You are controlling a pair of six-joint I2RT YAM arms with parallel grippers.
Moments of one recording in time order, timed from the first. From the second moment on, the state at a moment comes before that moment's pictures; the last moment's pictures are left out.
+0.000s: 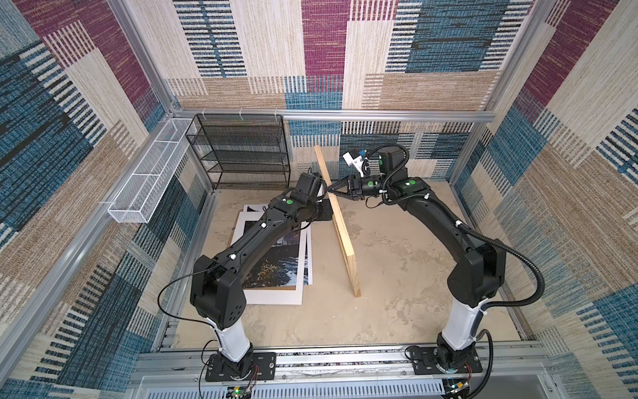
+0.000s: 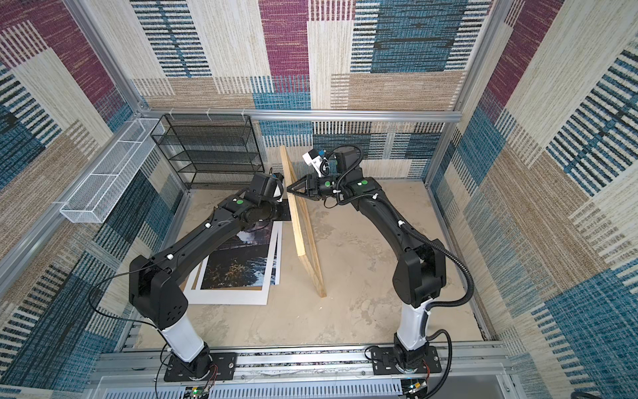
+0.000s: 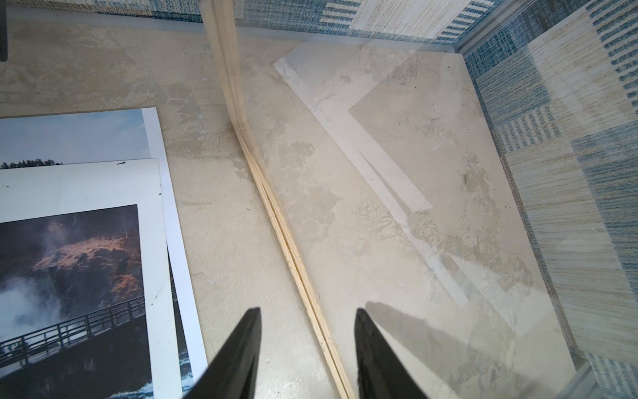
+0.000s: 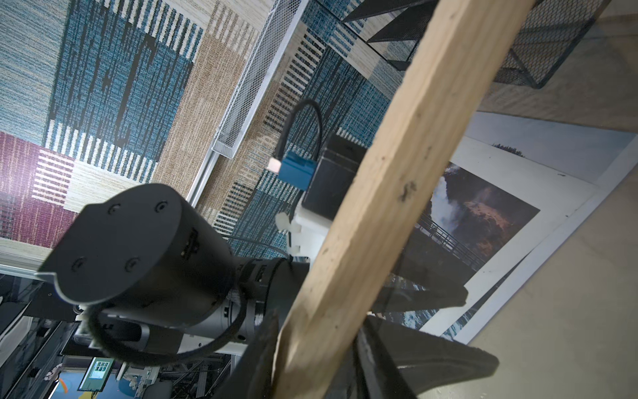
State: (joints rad) left arm -0.55 1.75 1.63 -0.65 0.08 -0.42; right arm 0.41 1.86 1.81 -0.39 -1.02 0.58
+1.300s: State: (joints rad) left arm -0.55 1.76 1.60 -0.60 0.09 -0.42; right arm 0.26 1.73 1.62 -0.18 -1.08 0.55
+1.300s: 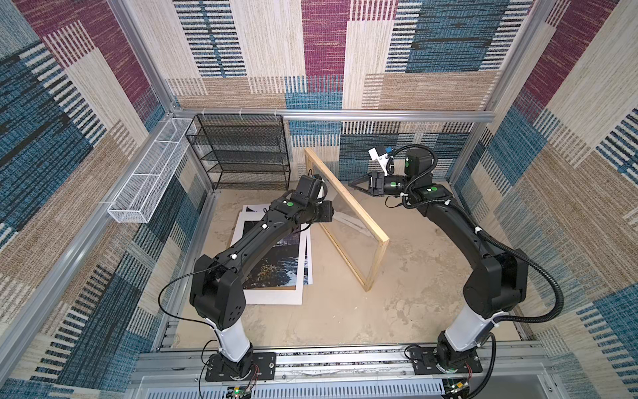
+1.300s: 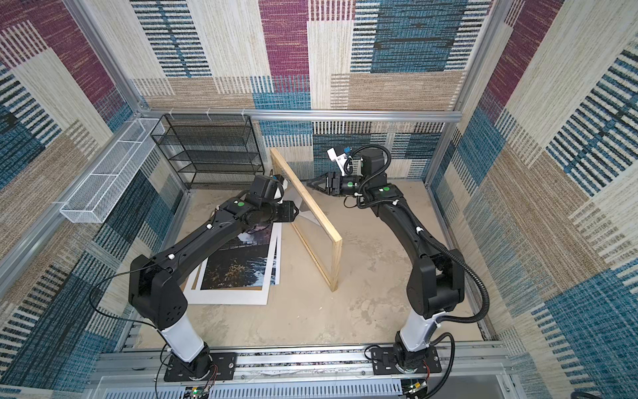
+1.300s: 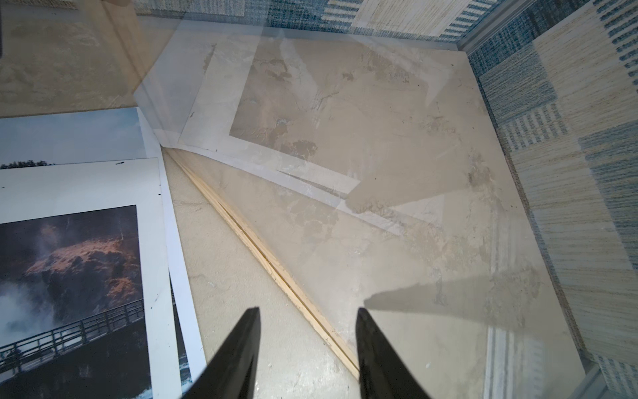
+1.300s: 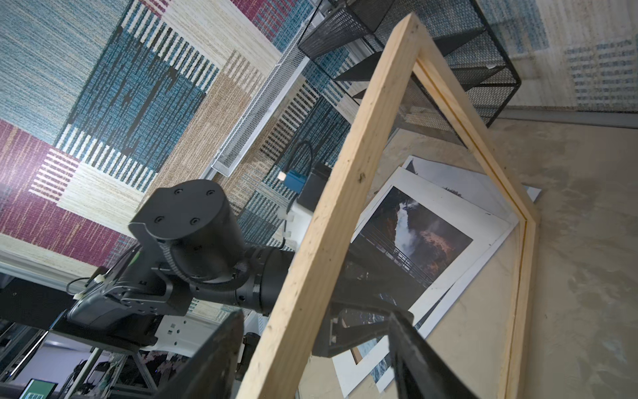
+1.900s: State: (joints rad) left arm -0.55 1.75 1.62 -0.60 0.07 -0.42; right arm 0.27 1.79 1.70 -0.31 -1.19 0.43
